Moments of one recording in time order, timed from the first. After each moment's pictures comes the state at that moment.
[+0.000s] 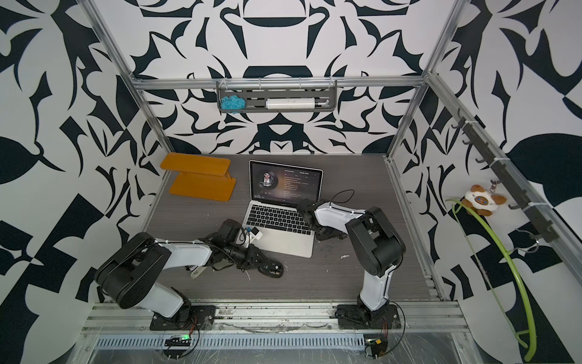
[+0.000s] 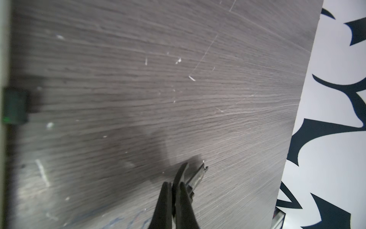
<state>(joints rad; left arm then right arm) -0.63 1.57 0.46 0.18 0.91 -0.77 0.58 1.81 1.07 -0.88 0.60 0.46</state>
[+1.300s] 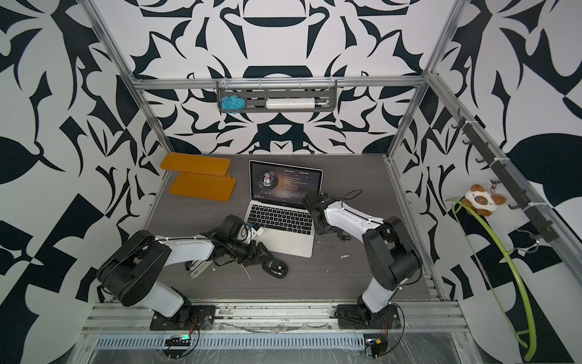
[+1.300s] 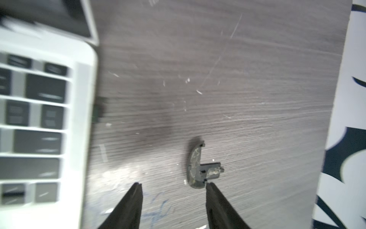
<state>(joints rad) -0.58 1.52 0.54 -0.01 0.83 -0.67 0.56 1.62 1.06 -0.82 0.42 0.43</state>
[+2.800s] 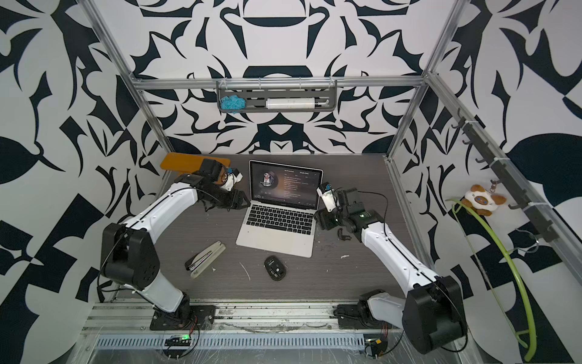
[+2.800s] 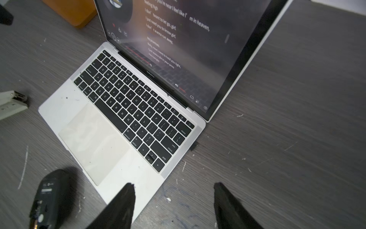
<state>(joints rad) -0.29 1.68 1.34 -0.84 0.46 -0.01 0.33 1.20 0.85 -0.48 -0.21 -0.16</state>
